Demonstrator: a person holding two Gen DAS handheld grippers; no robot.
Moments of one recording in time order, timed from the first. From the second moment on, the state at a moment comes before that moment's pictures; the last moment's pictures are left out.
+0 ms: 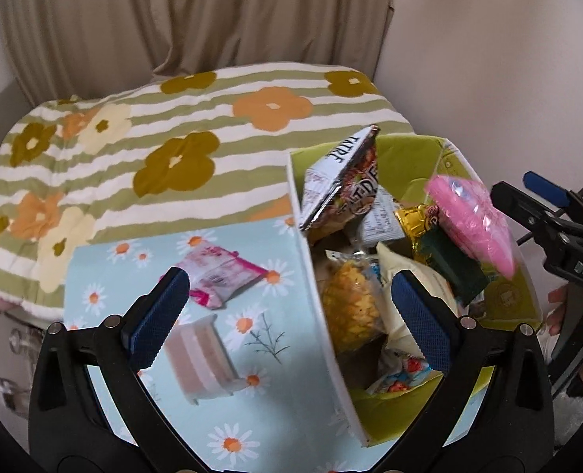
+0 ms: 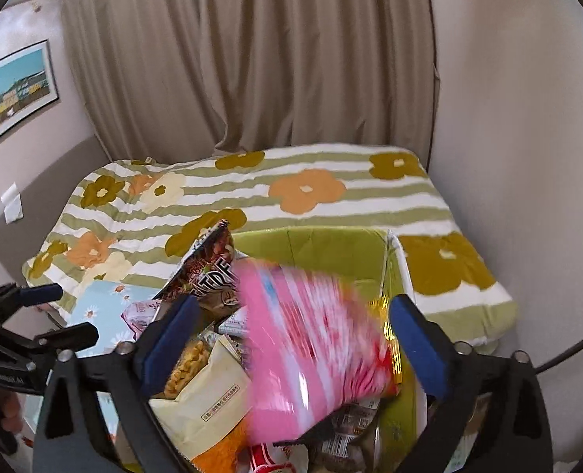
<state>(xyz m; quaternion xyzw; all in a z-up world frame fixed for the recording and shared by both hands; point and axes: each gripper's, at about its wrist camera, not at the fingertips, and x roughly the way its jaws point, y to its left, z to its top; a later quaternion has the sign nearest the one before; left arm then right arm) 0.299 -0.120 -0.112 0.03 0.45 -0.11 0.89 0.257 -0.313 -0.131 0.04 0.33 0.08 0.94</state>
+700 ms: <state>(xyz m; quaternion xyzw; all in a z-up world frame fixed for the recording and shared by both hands) 0.243 -0.089 -0.091 0.02 0.43 -0.05 0.90 0.211 -0.299 -0.101 0.04 0.31 0.16 0.94</state>
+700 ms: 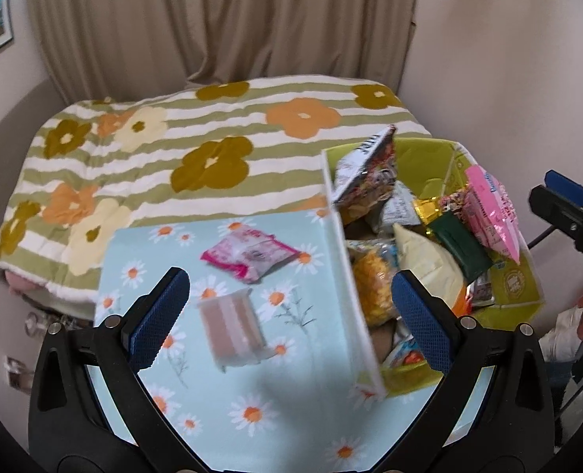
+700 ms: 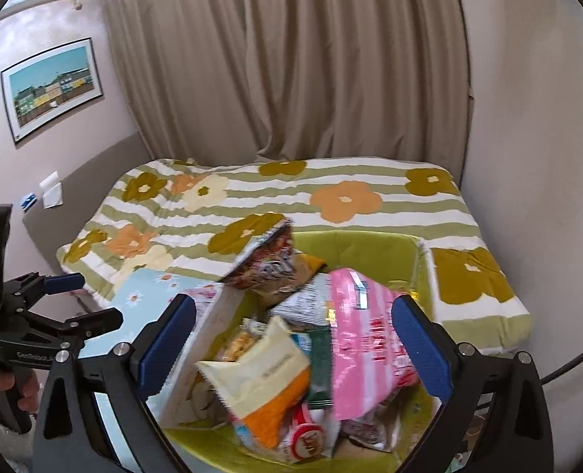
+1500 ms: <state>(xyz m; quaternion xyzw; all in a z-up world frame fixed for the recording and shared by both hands) 0.294 0.082 -0.109 0.05 0.46 -0.11 0.88 0.225 -0.096 -0.129 0.02 0.38 0.18 0.91</state>
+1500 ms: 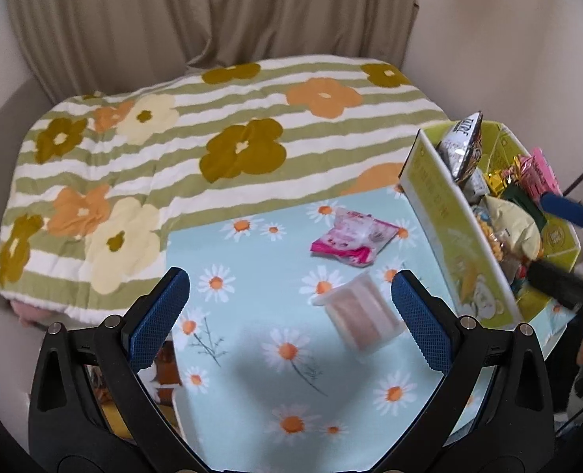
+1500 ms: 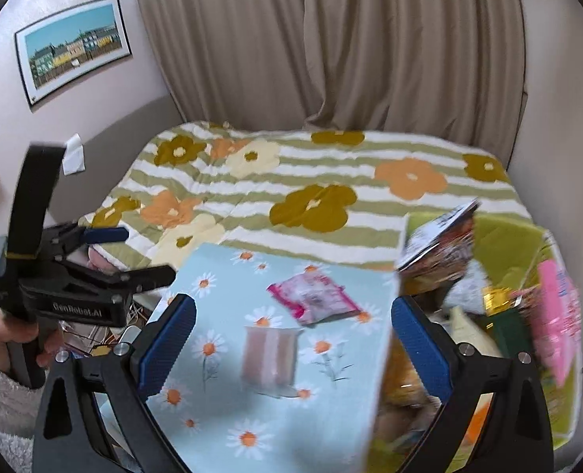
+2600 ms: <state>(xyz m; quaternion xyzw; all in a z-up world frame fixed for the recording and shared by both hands) 0.429 -0.035 -0.280 0.14 0.56 -0.35 0.74 0.263 -0.017 -0.323 -0.01 0.49 0.09 0.87</state>
